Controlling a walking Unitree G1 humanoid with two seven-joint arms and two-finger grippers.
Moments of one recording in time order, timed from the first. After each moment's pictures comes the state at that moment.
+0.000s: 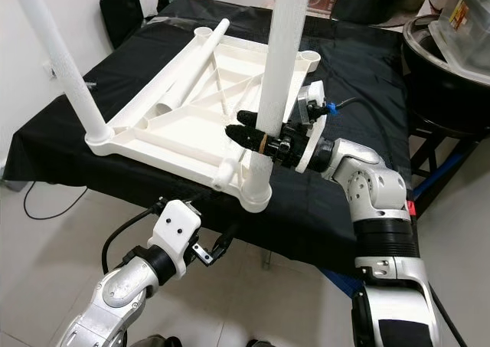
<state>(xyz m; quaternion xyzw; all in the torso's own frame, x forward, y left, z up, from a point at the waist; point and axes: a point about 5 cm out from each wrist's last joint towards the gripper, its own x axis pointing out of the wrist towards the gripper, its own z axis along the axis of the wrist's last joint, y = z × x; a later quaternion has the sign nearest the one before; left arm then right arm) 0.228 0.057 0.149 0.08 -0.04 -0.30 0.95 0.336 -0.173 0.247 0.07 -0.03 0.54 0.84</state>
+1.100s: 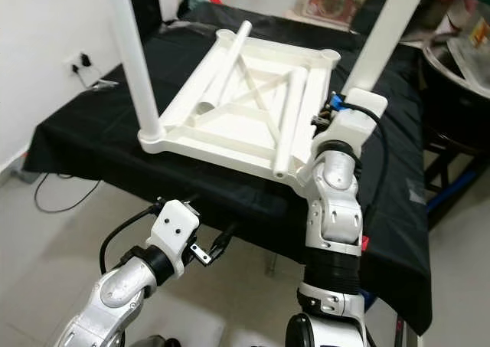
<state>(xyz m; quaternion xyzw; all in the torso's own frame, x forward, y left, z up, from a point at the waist) 0.227 0.057 0.148 0.08 -0.04 -0.30 0.95 0.335 -0.183 0.238 0.08 -0.10 -0.14 0.98</state>
